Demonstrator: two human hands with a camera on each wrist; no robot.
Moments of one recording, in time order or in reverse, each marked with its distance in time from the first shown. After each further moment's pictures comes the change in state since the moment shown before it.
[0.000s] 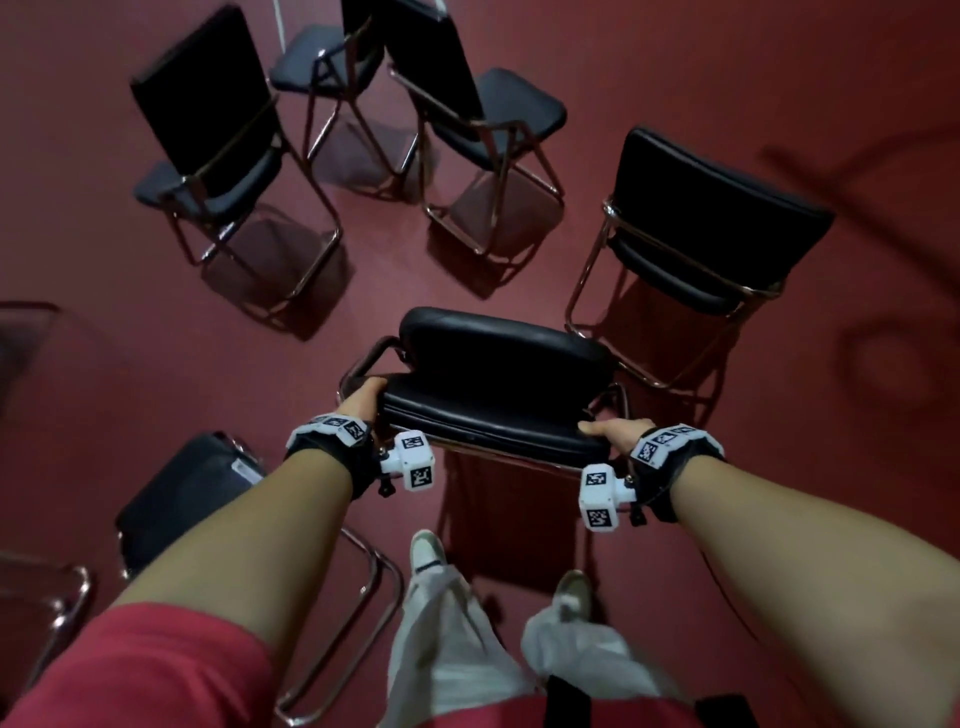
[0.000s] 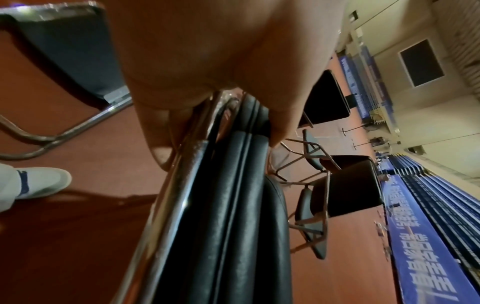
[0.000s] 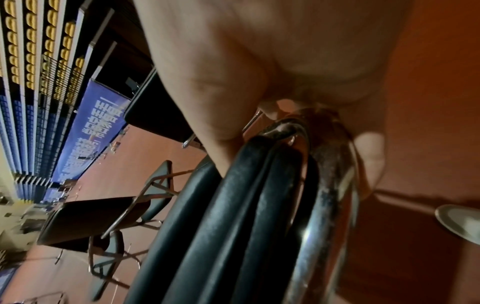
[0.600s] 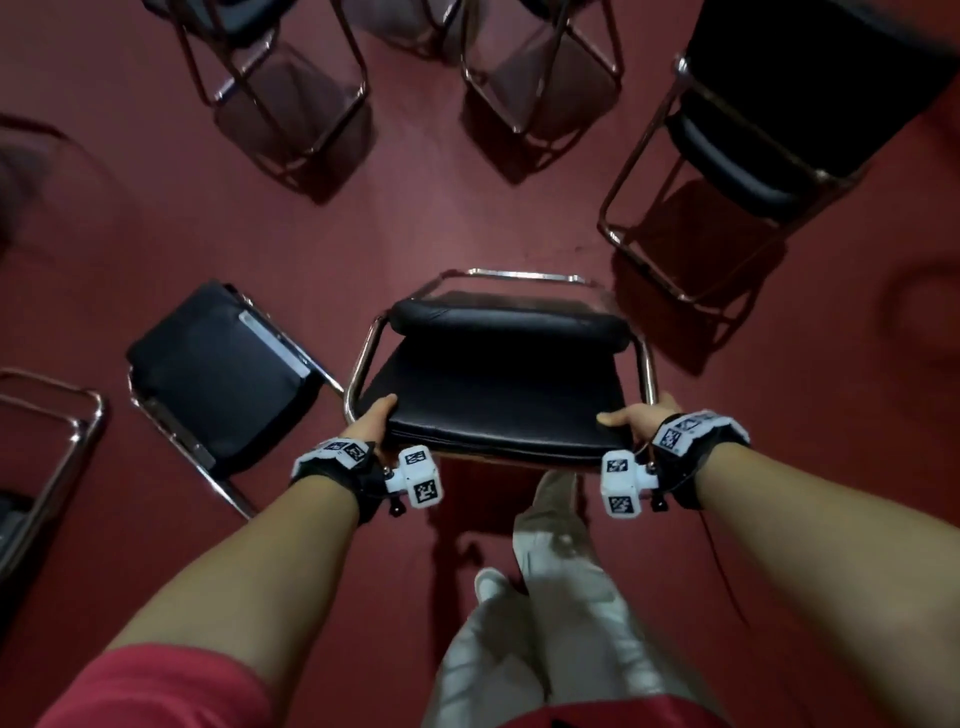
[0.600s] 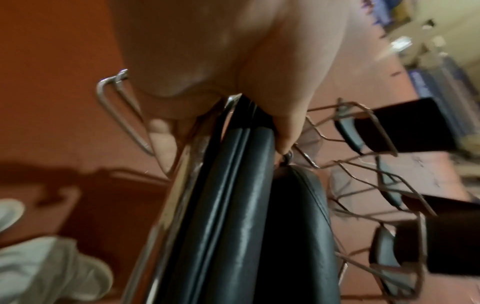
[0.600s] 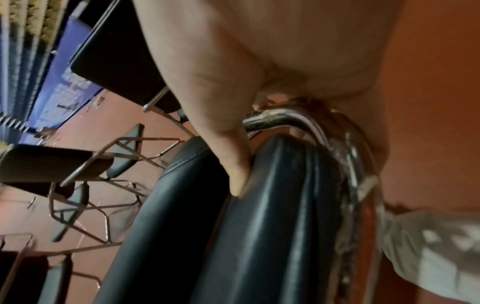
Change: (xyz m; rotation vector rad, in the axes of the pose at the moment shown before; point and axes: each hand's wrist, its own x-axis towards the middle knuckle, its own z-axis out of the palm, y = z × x) left_hand -0.027 -0.256 -0.080 -0.151 0.072 -0.294; right_hand -0.002 0.173 0.024 -0.083 0.014 0.035
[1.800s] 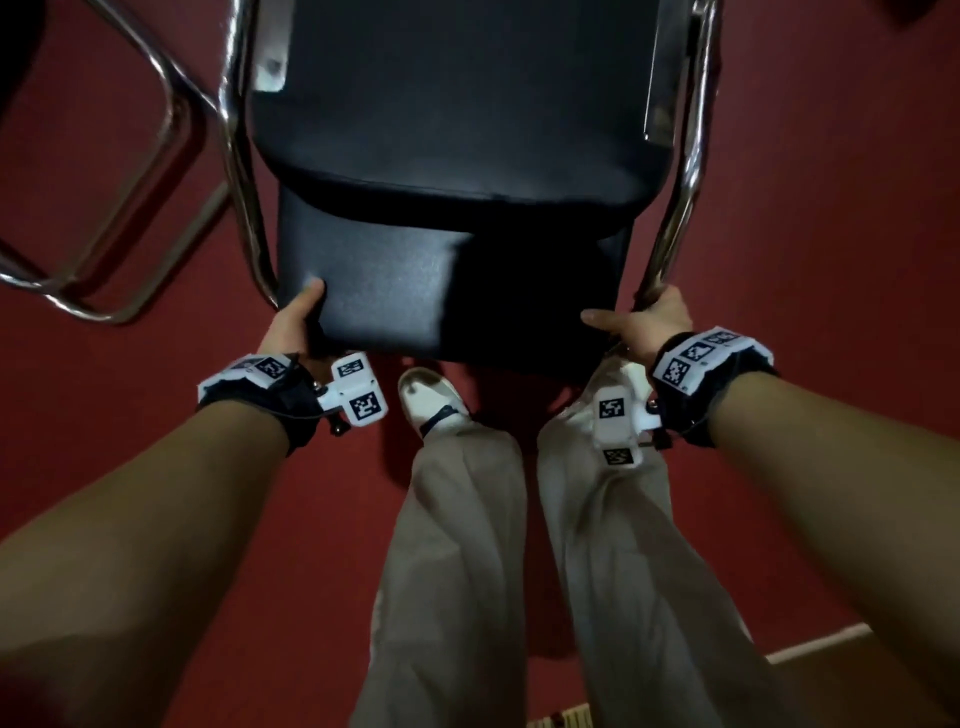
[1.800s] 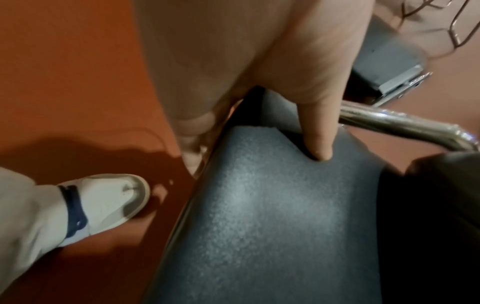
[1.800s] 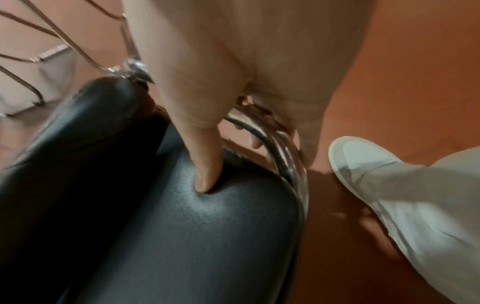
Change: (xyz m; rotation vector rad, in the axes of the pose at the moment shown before) left_hand 0.302 -0.357 0.026 -0.286 -0.002 -0.221; right_hand 0.339 0.326 0.148 -0.199 -0.083 0.048
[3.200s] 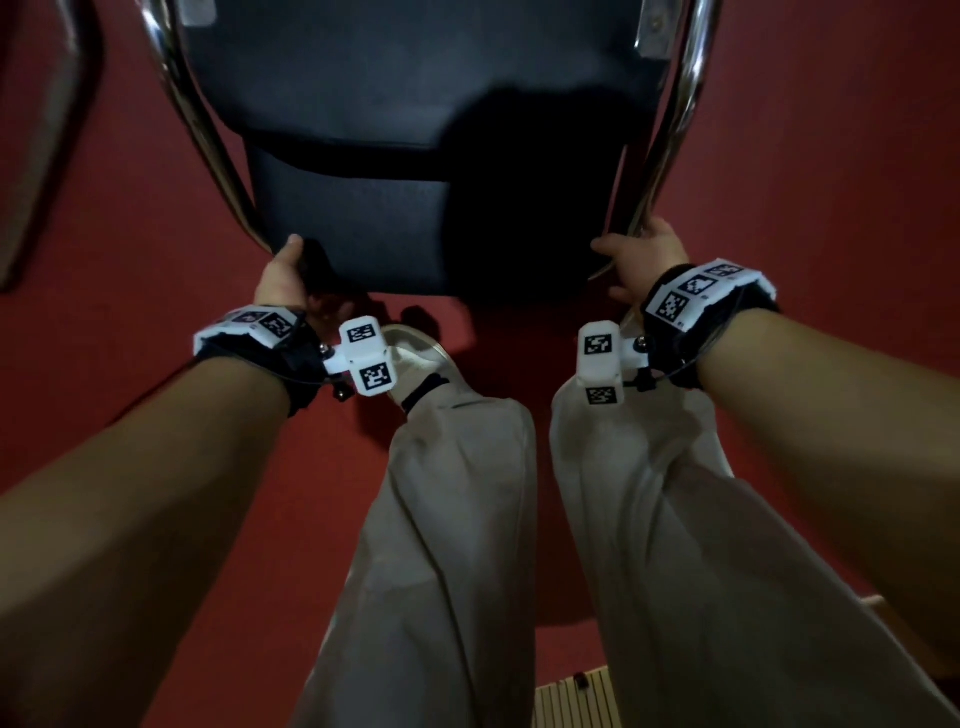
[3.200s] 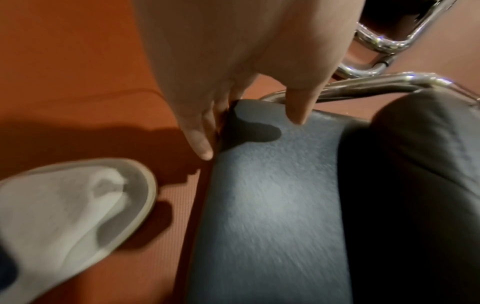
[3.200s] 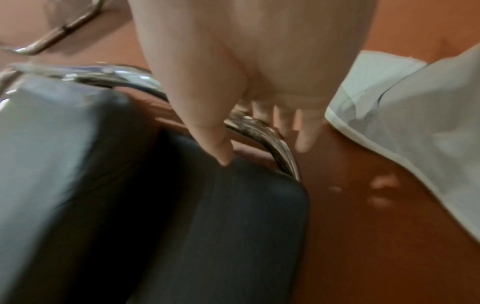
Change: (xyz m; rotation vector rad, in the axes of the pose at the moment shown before) left_hand 0.151 -0.064 -0.006 0.145 0.338 0.010; right_hand 0.122 0.066 0.083 0.150 -0.021 0.073
